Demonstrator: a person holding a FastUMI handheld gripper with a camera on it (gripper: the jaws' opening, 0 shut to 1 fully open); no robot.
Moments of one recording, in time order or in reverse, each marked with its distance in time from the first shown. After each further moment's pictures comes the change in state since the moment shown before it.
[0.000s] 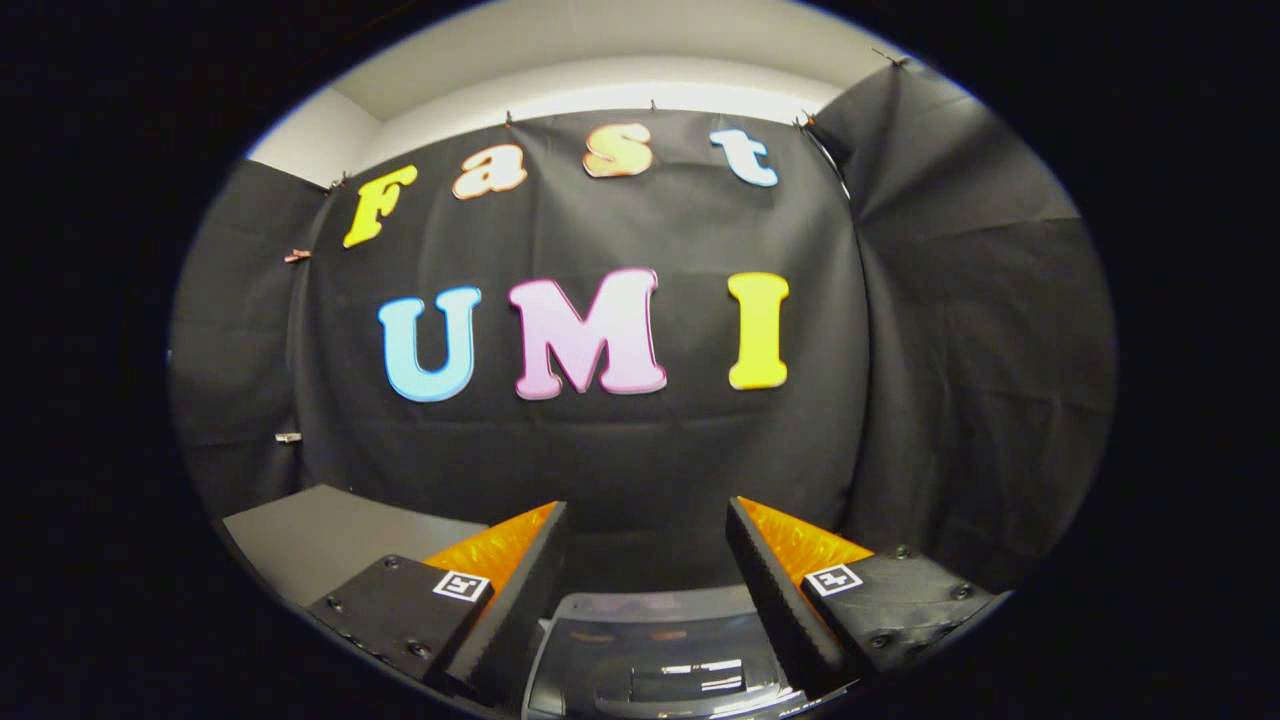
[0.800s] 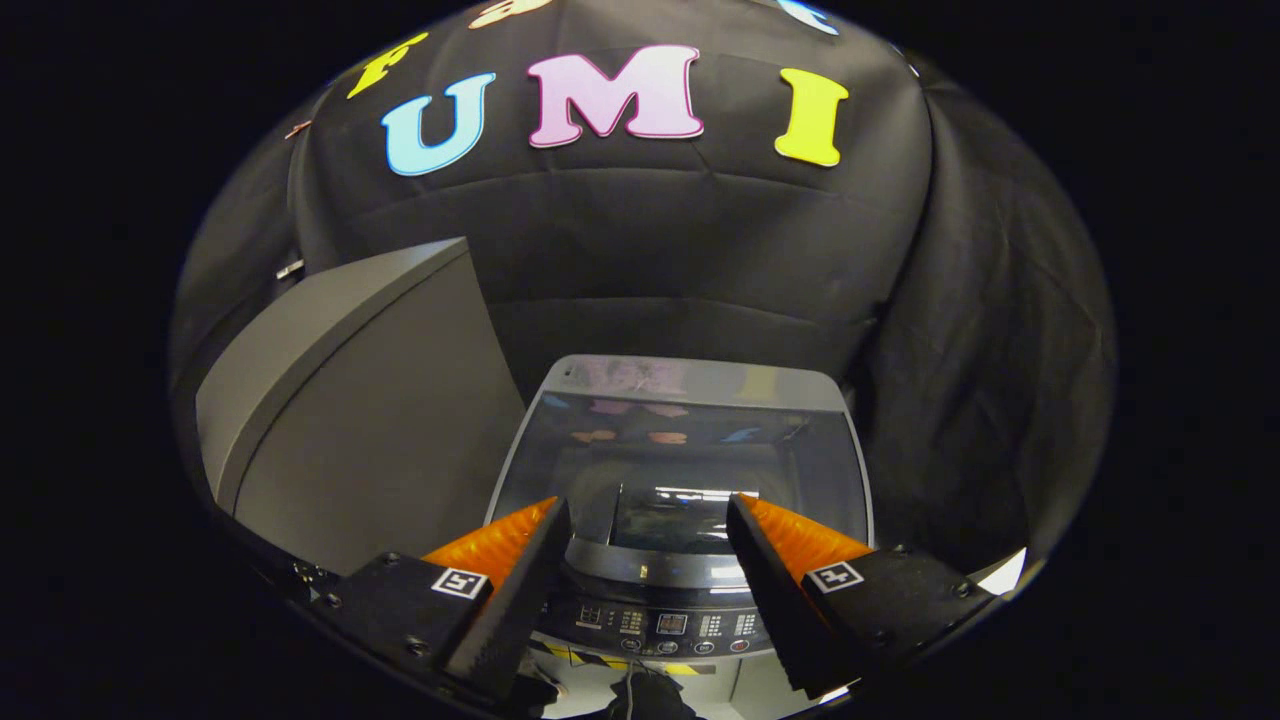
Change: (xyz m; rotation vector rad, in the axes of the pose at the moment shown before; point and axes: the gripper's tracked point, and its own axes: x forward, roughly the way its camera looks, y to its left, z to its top) arm -0.047 -0.023 -0.224 -0.073 0.704 0.034
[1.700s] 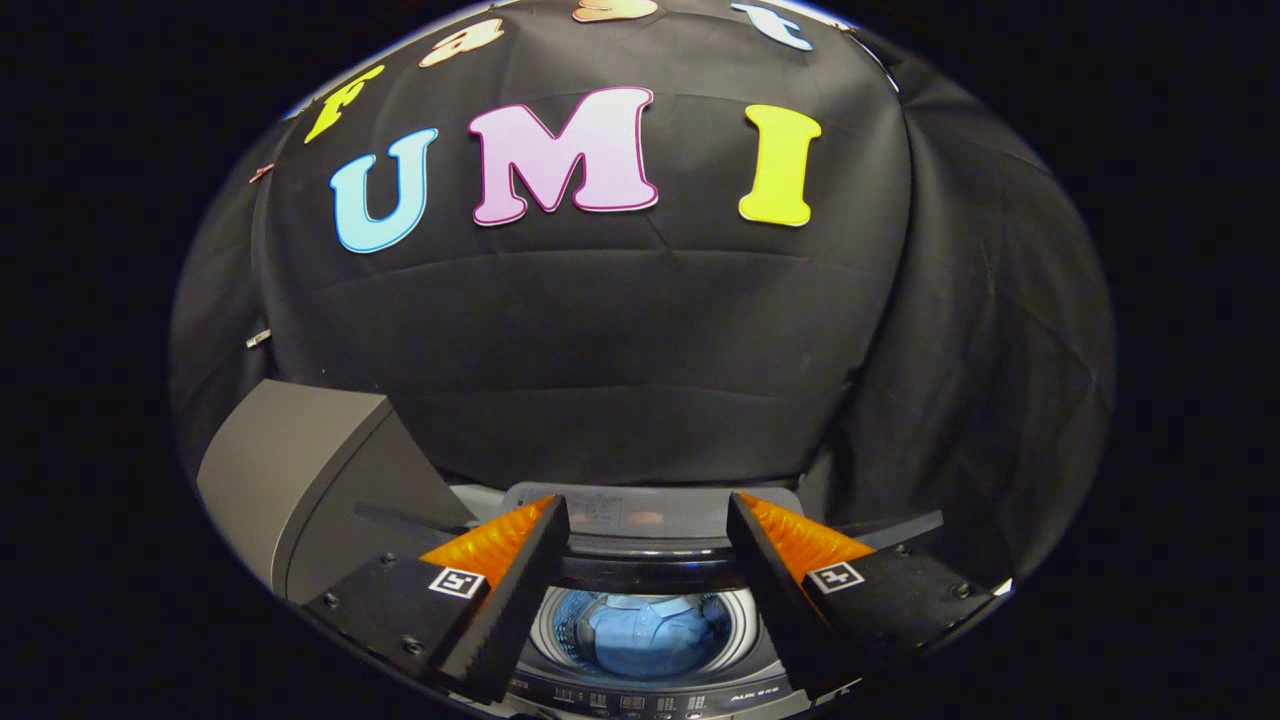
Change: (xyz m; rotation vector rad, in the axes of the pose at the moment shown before) arm 0.042 -0.039 0.128 0.044 -0.122 -0.053
